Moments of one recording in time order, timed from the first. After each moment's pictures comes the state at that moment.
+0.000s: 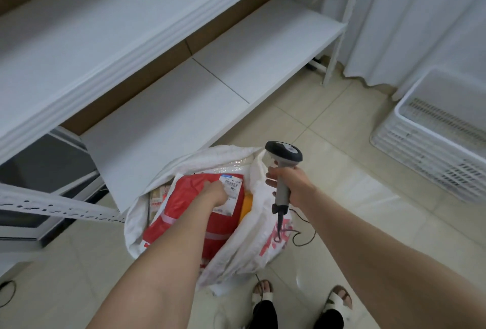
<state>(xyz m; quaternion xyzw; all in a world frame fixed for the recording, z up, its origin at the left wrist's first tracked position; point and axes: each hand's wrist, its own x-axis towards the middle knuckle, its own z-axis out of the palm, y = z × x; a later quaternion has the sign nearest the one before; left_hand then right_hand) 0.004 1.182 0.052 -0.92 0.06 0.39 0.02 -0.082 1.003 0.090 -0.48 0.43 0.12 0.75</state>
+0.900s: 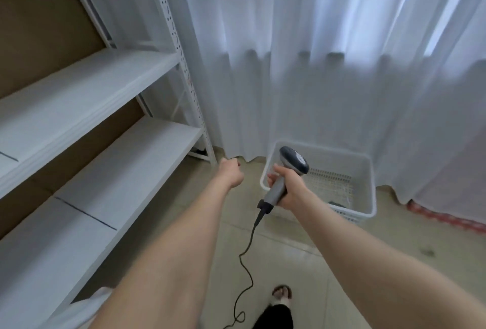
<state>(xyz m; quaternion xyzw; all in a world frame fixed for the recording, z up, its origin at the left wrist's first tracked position) -0.065 0.630 0.224 -0.91 0.33 0.23 -0.11 -0.202 0.560 0.208 -0.23 0.47 -0.17 0.83</state>
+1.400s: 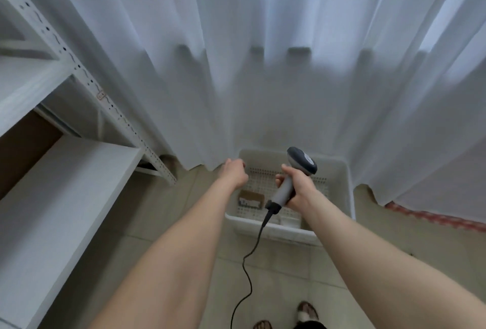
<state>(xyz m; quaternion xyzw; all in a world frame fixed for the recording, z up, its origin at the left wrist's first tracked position) -0.006 0.300 0.133 -0.87 0.40 0.29 -0.04 -0.162 0.253 0.137 -0.17 0.56 -0.21 0.78</state>
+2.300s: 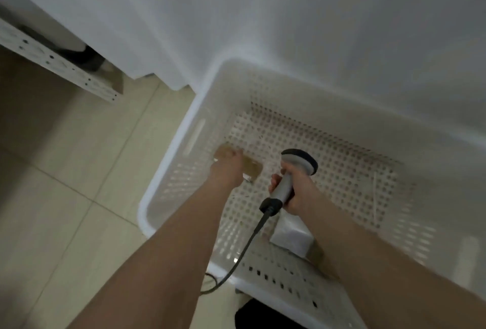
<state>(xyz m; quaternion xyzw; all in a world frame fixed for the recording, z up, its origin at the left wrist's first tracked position) 0.085 0.106 -0.438 -0.83 0.36 0.40 0.13 -0.047 0.022 -0.396 -0.09 0.67 0.02 0.74</state>
